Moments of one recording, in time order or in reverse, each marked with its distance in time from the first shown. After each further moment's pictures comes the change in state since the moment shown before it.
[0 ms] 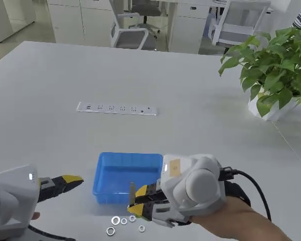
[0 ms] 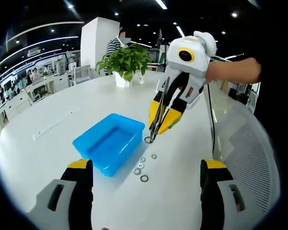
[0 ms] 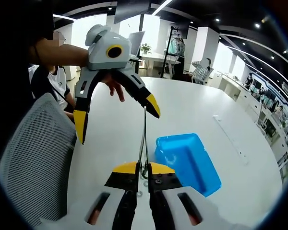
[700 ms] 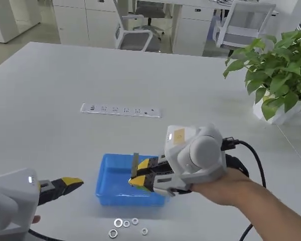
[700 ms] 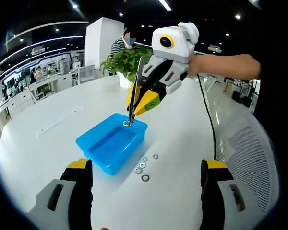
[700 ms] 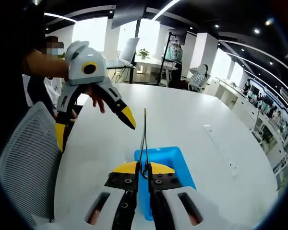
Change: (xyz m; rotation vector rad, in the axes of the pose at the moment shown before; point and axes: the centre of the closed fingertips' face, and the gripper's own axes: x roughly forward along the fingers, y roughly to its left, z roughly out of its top) left arm -0.001 0.002 0.000 -0.020 -0.010 0.031; right arm 0.001 -0.050 0.024 -0.027 -0.047 -0.027
